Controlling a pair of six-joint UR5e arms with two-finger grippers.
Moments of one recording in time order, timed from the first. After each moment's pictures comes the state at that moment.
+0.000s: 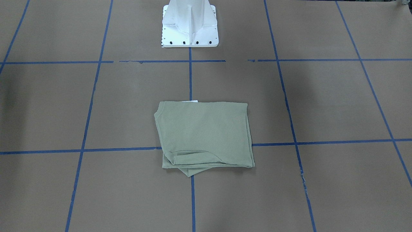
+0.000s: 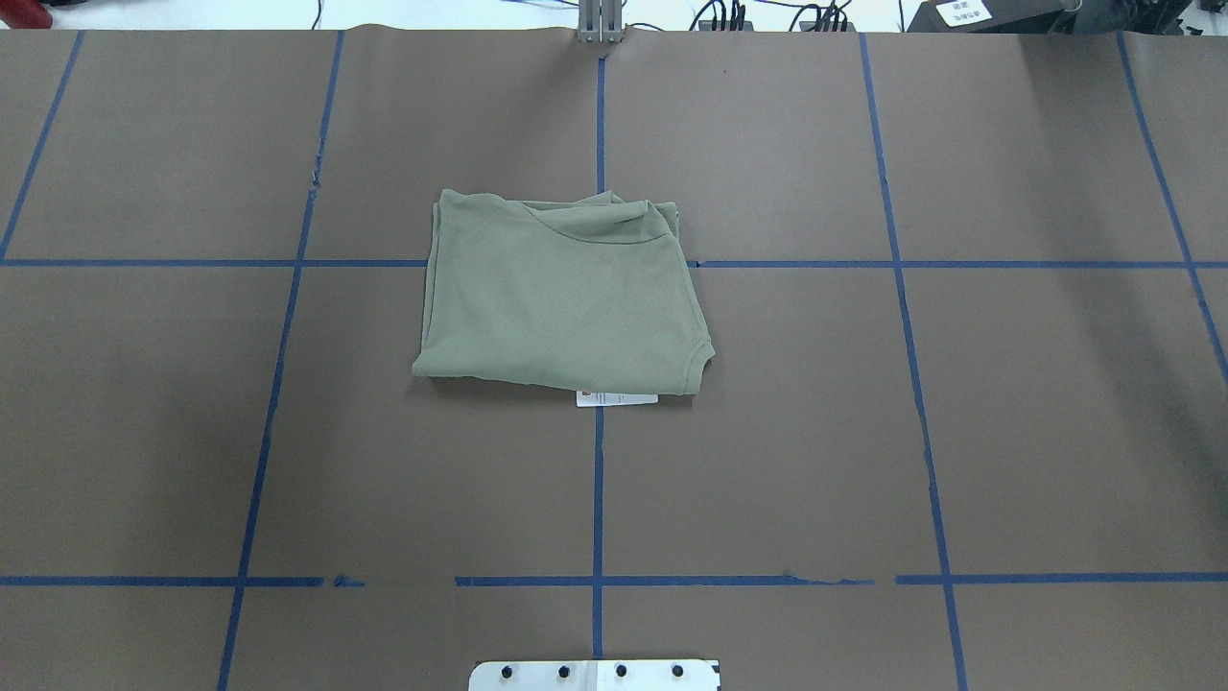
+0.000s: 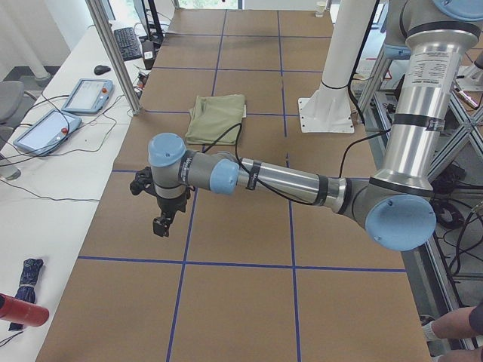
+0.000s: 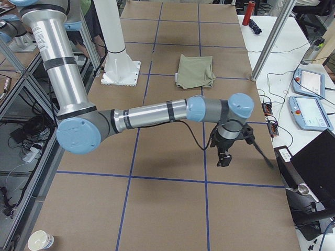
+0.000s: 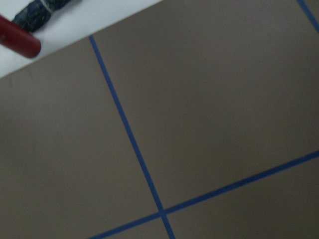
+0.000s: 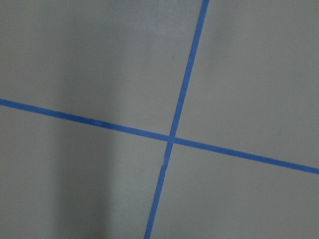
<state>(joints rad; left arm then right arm) -1.55 -1.68 -1.62 -1.62 -2.28 0.18 1.55 -1.38 1.57 -1.83 2.26 -0.24</state>
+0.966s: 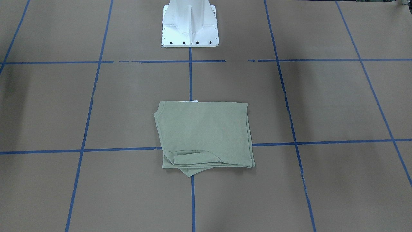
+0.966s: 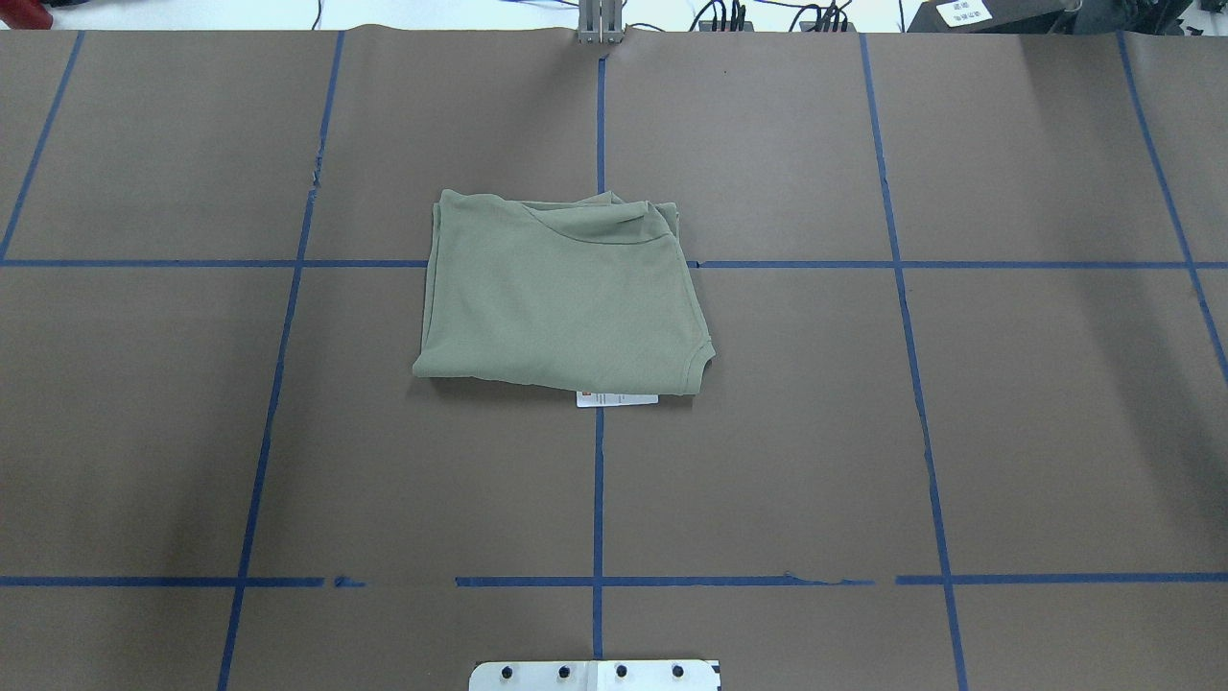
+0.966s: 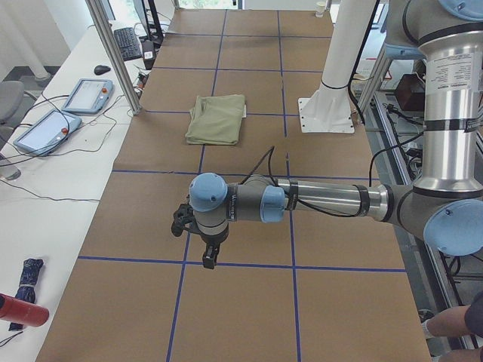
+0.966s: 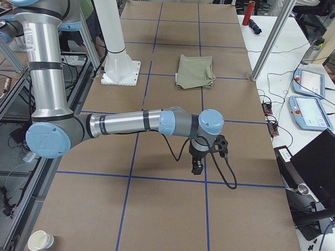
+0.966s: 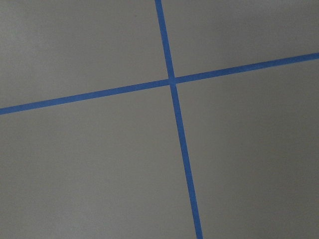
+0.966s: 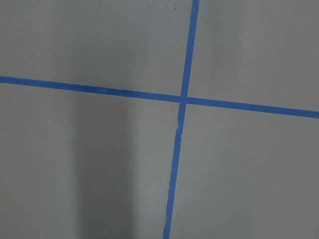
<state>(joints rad) -1.59 -1.50 -1.71 -1.53 -2.36 0.17 1.56 -1.50 1.65 -1.80 2.33 -0.15</state>
